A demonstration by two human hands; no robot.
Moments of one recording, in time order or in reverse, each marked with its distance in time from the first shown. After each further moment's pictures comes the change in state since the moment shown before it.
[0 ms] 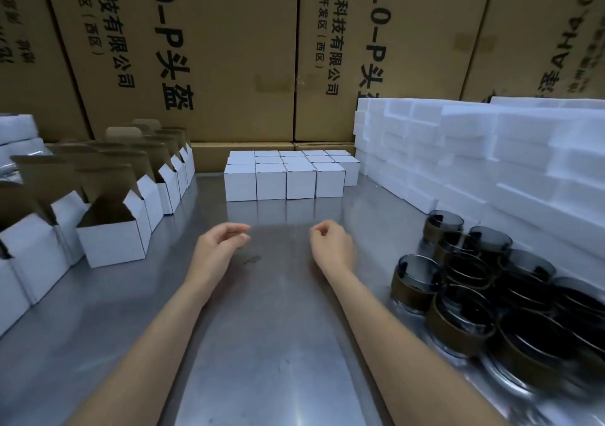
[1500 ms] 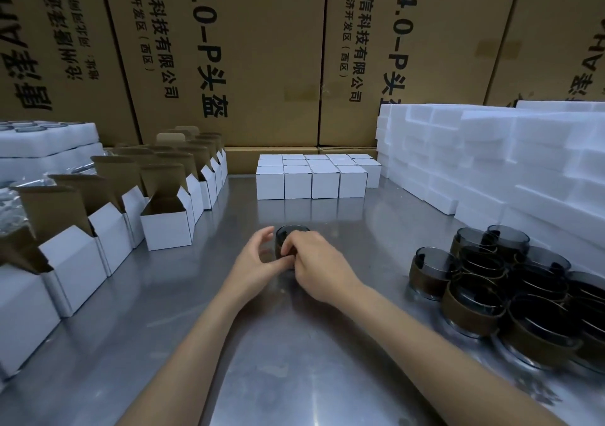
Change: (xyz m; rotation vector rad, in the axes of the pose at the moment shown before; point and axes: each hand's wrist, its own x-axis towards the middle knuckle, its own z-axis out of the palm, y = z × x) left_hand -0.058 0.013 -0.010 0.184 -0.151 -0.011; right_hand -0.091 -0.036 -0.027 -0.178 -0.384 -0.720
